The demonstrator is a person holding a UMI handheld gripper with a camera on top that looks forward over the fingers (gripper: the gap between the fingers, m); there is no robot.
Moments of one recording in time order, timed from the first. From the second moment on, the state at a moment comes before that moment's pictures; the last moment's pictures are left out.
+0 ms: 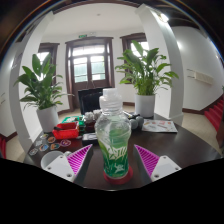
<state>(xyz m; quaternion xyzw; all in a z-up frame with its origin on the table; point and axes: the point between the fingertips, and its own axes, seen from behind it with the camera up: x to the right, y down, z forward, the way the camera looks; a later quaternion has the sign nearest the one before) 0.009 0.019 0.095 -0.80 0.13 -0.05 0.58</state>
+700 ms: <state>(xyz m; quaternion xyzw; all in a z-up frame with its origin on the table) -0.055 -0.155 0.194 -0.82 0.03 -0.02 0.57</state>
